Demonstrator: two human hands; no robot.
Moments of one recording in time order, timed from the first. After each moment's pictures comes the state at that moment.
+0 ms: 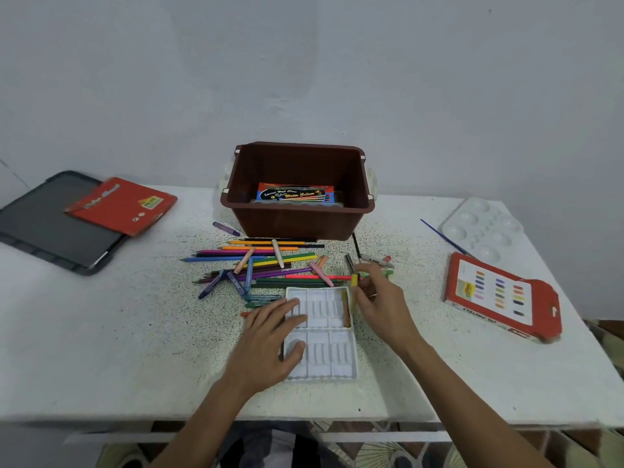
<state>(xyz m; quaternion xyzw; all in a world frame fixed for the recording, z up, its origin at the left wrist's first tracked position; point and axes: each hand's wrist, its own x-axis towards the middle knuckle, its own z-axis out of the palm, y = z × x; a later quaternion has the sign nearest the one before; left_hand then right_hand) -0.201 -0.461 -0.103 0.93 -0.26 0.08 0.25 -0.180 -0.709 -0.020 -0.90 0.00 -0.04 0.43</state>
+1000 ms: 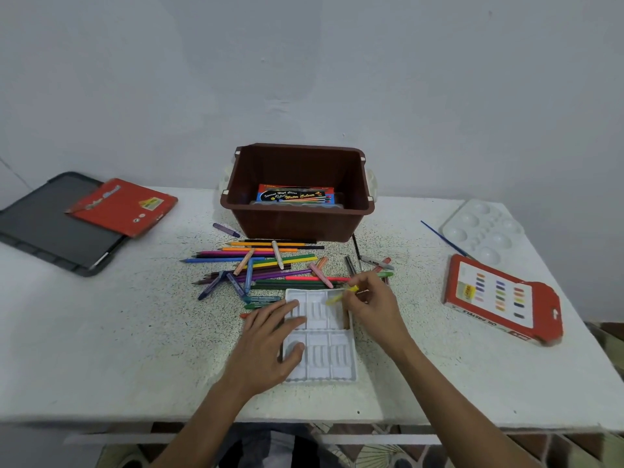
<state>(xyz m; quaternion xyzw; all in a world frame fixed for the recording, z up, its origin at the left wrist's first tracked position) -0.202 -0.461 -0.103 0.93 -0.26 0.07 0.25 -0.182 -0.696 -0.021 -0.82 0.09 -0.01 0.57</state>
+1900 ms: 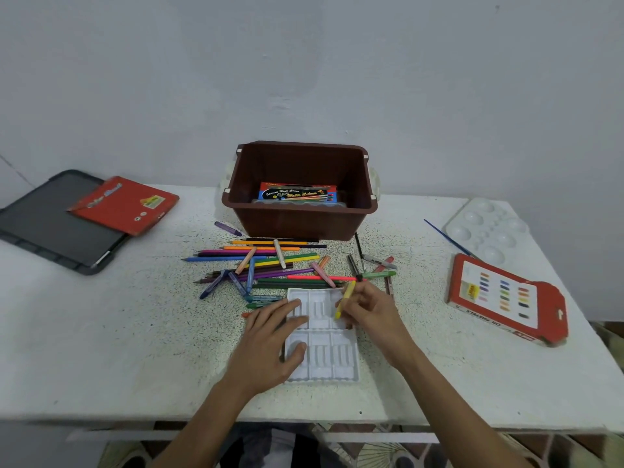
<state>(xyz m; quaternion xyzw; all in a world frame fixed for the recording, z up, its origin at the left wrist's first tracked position) -0.201 -0.461 -0.103 0.93 -0.26 0.07 0.26 -0.191 -0.695 -0.024 -0.74 0.08 0.07 0.66</state>
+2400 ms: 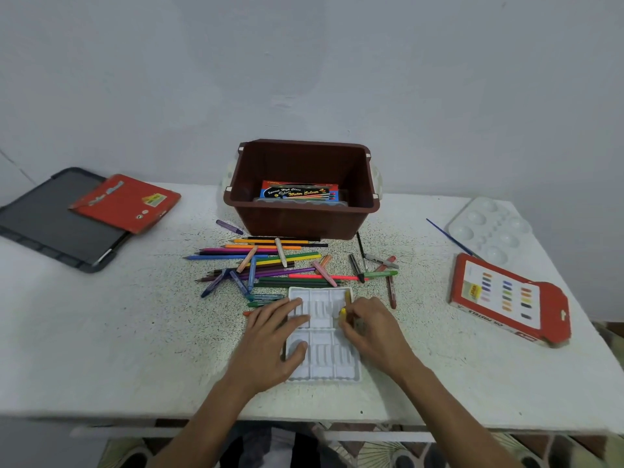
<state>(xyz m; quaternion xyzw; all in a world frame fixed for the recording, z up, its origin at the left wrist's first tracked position) -0.201 -0.461 -0.102 0.93 -0.26 0.07 0.25 -0.203 -0.702 -0.050 -0.94 -0.12 -0.05 0.32</state>
